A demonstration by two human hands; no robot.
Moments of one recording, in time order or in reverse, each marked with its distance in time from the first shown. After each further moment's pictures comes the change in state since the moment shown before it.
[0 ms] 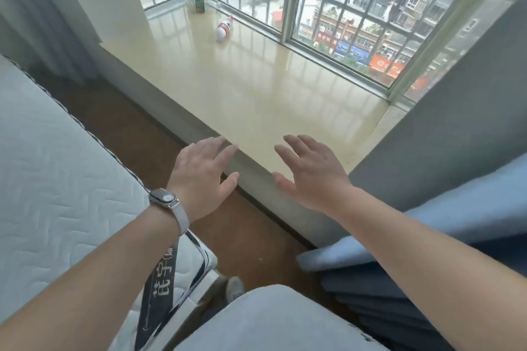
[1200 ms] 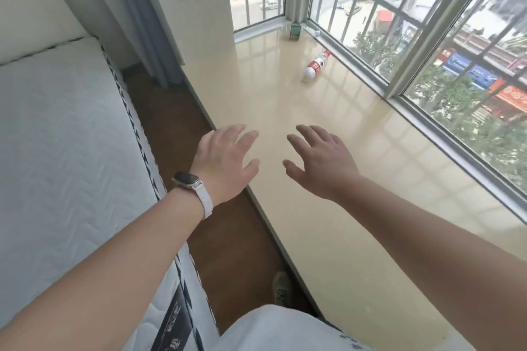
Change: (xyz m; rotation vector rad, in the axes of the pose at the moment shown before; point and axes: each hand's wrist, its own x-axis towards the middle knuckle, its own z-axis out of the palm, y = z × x) left_hand 0.335 -0.190 -0.009 0.096 0.027 -0.370; right_hand 0.467 0.066 -0.018 0.111 0.121 -0.321
